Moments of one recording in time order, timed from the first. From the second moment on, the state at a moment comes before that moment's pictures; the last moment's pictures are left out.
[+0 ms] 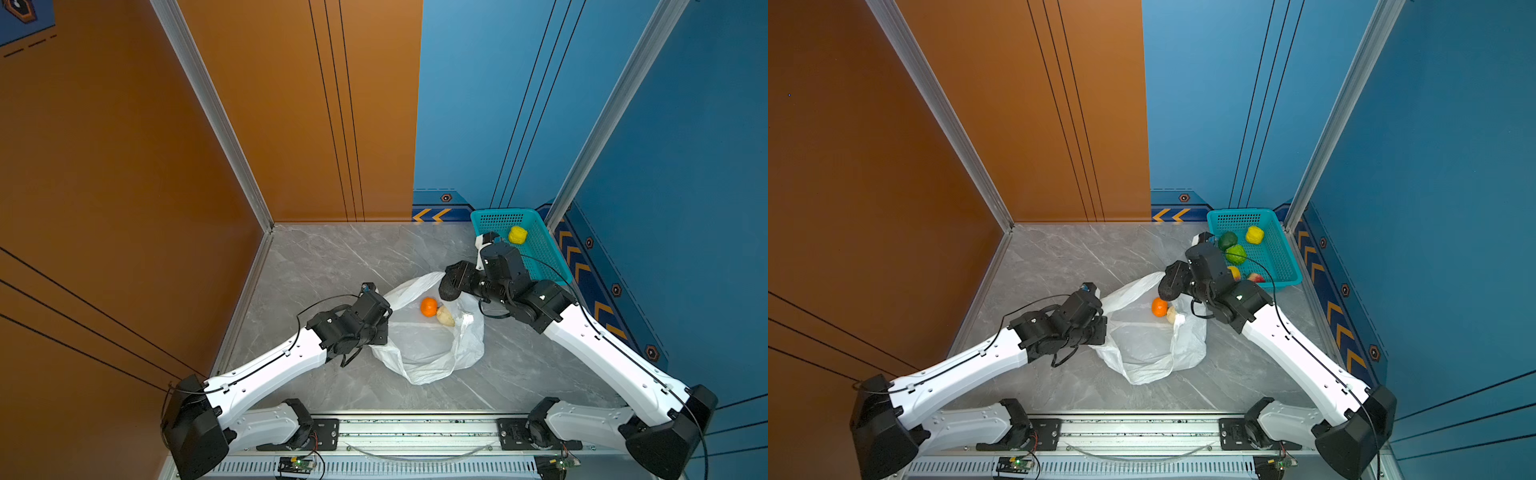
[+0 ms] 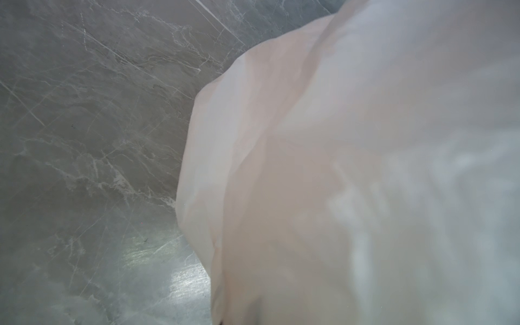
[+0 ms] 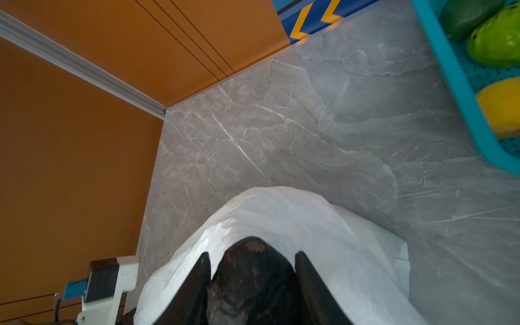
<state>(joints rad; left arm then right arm) -0.81 1.17 0.90 -0.71 -0.18 -0.70 0.58 1.22 1.24 -0.61 0.08 0.77</state>
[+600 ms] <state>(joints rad) -0.82 1.15 0.91 -0.70 -0.18 -0.70 -0.02 1.50 1.26 -0.43 0.04 0.62</state>
